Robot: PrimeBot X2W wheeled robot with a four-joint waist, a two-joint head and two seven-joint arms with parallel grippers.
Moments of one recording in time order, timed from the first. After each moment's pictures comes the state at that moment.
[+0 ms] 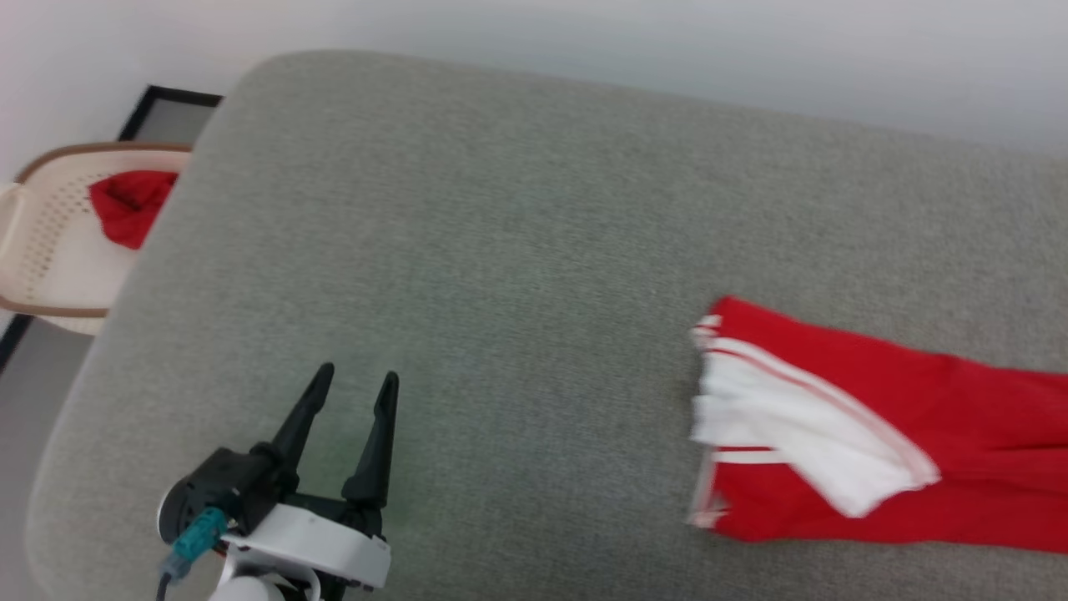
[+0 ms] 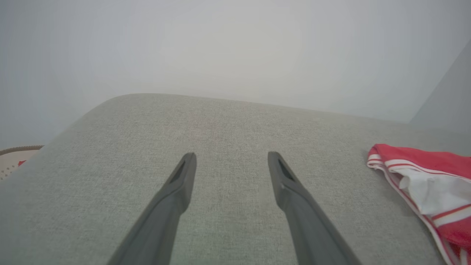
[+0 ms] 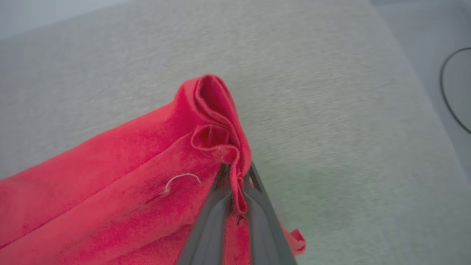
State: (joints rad) left arm -0.12 0.22 -0.17 0.14 -0.35 -0.13 -0.26; right arm -0.16 -0.53 -0.57 0.33 0.49 0.13 0.63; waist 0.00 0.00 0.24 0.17
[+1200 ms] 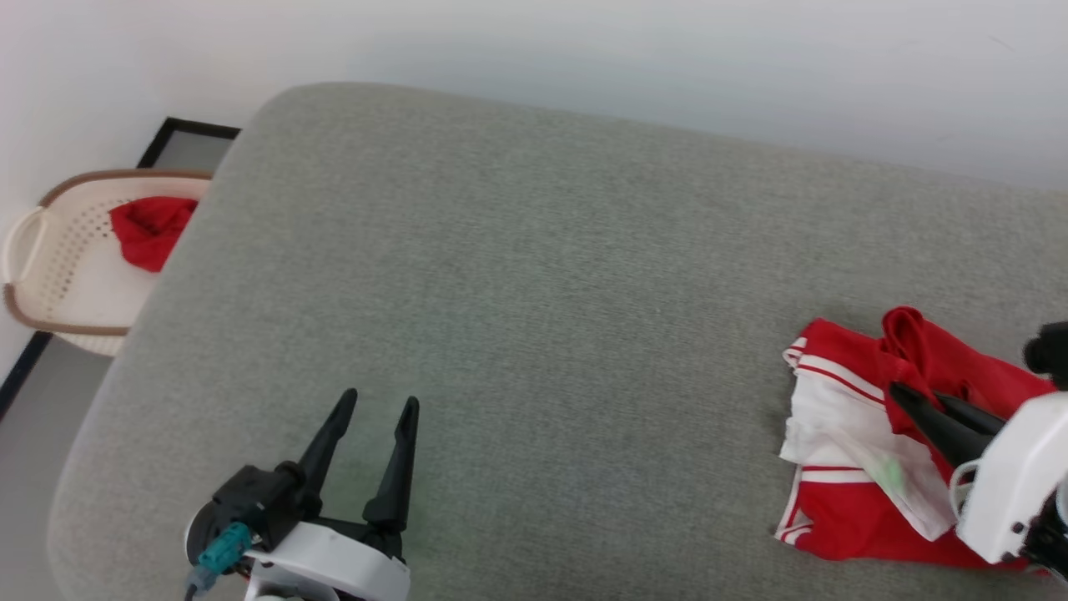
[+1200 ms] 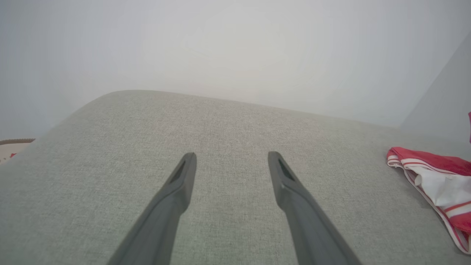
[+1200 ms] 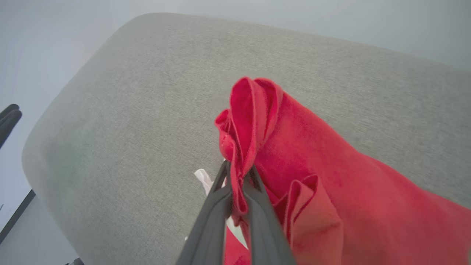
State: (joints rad) left arm -0.11 0.20 -0.19 0.18 -0.37 -0.13 -0.26; right arm -0.12 -0.37 -0.02 -0.31 0.64 0.13 0.82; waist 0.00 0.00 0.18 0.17
